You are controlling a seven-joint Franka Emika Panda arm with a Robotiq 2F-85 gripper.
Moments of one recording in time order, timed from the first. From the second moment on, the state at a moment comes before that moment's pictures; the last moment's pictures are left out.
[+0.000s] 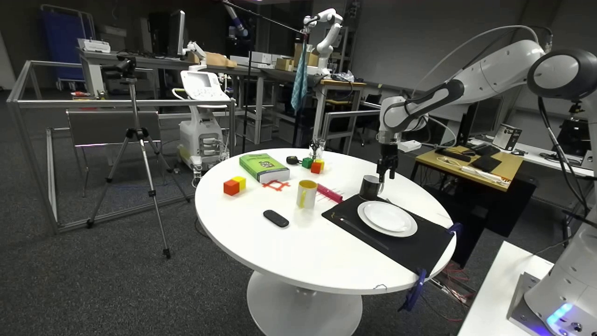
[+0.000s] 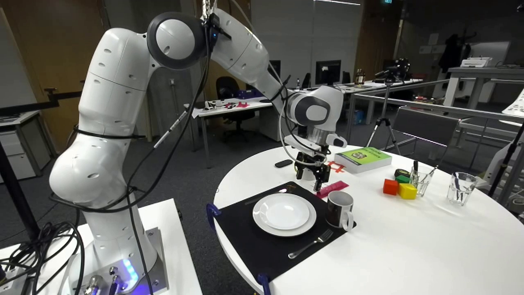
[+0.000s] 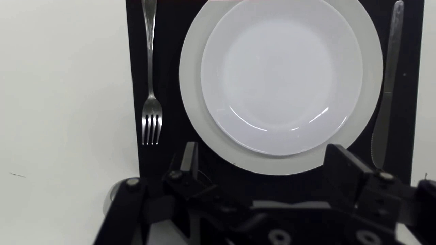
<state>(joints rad) -0.09 0.47 -0.04 -1.80 0.00 2.06 -0.16</state>
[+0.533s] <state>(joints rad) -0.09 0.46 -0.04 -1.82 0.00 2.06 -0.16</state>
